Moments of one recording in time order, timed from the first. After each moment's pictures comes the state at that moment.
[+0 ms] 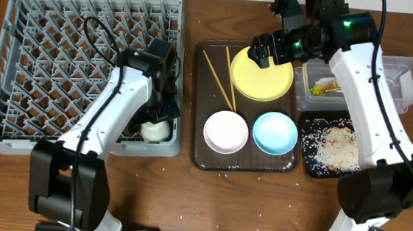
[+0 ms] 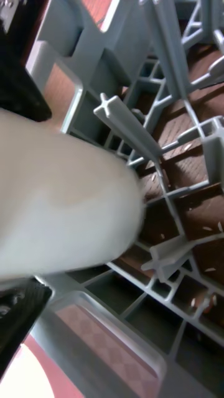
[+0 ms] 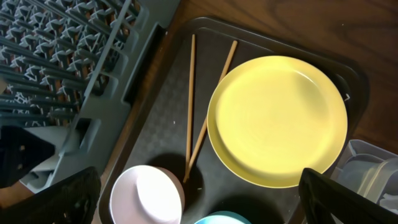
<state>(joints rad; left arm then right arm) -0.27 1.73 1.37 -1.27 -0.03 -0.75 0.26 1.94 2.00 -1.12 -0.37 -0.06</state>
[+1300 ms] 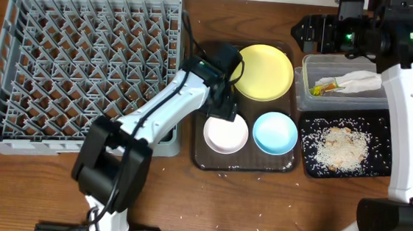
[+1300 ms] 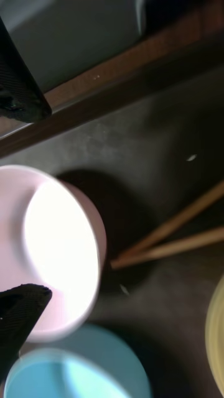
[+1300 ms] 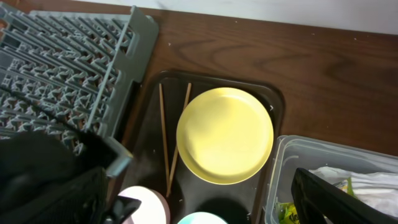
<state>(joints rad) -0.55 1.94 1.51 -0.95 0.08 -0.33 0.09 1.78 2.00 -1.09 -0.37 0.02</state>
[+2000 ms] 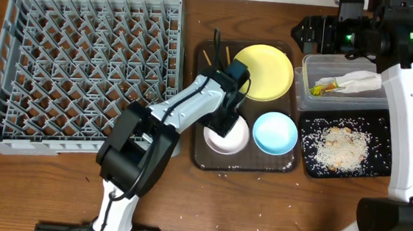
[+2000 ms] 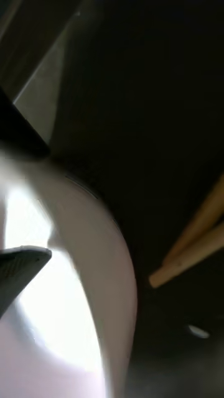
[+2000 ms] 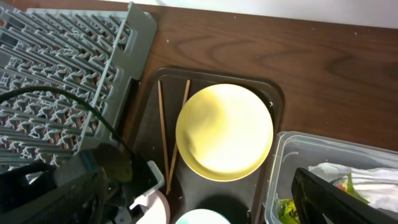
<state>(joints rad) -0.60 2.10 1.51 -0.97 0.10 -0.05 0.09 1.78 2.00 -1.10 -0.37 0.03</state>
